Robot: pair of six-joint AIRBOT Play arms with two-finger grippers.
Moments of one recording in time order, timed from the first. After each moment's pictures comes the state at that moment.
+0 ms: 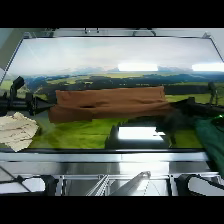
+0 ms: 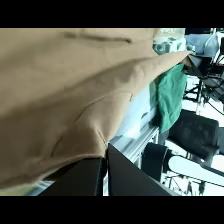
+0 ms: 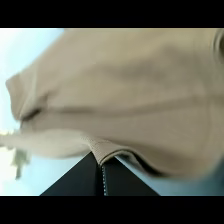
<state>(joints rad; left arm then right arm) 0.51 -1.55 1.09 0.56 -1.62 -0.96 -0.49 -1.34 0.71 -0.32 1.17 0.73</state>
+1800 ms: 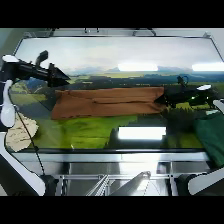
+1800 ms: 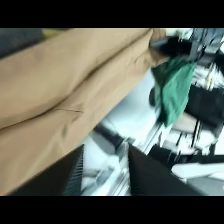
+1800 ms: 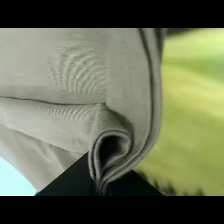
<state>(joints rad) 0.19 -2.09 1.96 0.55 -1.72 -1.30 -0.24 -1.85 1.22 -0.56 1.14 1.00</state>
